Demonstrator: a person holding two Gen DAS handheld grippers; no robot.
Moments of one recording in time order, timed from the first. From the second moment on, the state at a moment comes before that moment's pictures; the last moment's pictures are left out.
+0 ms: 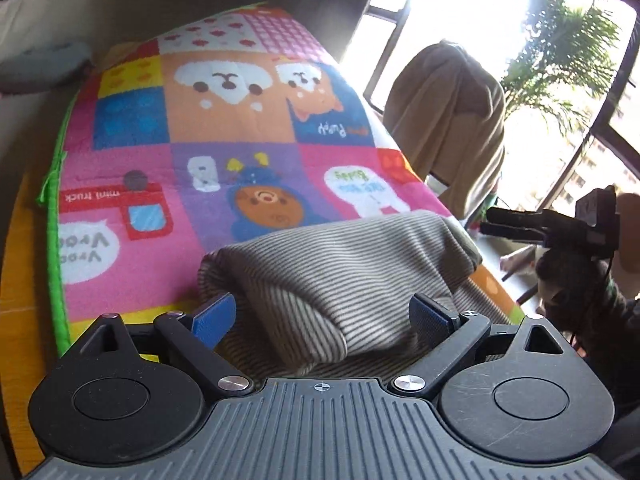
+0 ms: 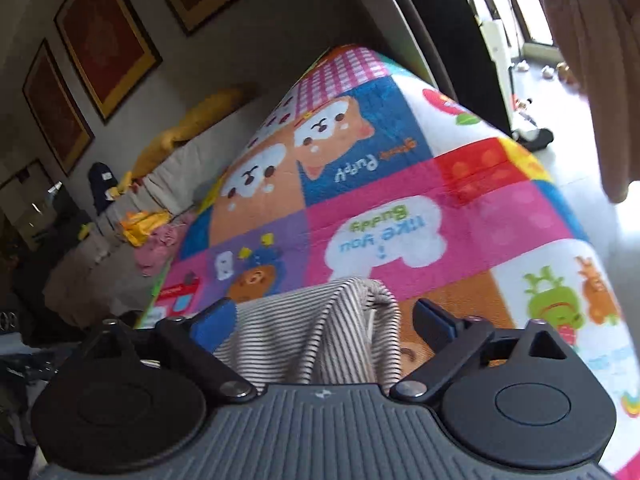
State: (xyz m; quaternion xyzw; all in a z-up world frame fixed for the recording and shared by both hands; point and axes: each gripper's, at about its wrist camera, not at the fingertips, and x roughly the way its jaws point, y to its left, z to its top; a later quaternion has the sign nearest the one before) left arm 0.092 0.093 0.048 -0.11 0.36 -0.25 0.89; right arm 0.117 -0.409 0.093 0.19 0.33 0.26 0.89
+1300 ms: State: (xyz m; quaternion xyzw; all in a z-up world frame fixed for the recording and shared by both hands) left arm 0.059 0.055 0.036 -0.08 0.37 -0.28 0.88; right arm 0.054 -0.372 0.091 0.04 0.34 0.29 0.89
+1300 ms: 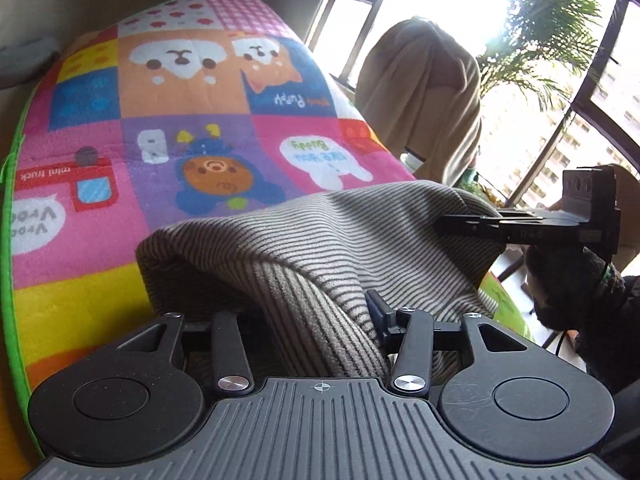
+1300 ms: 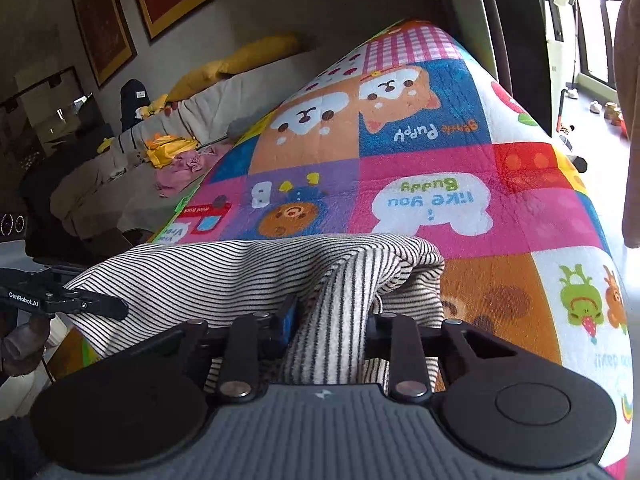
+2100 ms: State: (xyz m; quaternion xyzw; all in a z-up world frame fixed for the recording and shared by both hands) left arm 0.182 0.078 0.014 -0.19 0.40 -0.24 0.87; right arm 0.194 -0.364 0.073 0.19 0.40 0.31 0.84
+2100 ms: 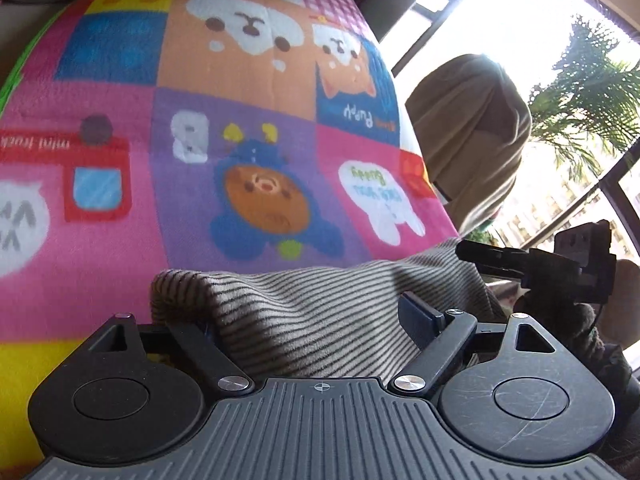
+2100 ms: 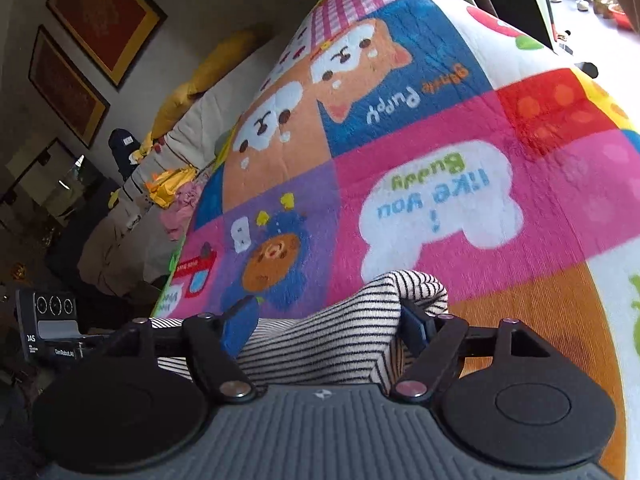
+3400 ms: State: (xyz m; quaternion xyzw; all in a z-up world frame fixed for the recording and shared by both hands) left arm 0.216 0.036 -0.003 0.01 0.29 -0.17 0.94; right arm 0.215 -0.276 0.051 -0.12 0.30 0.07 0.94
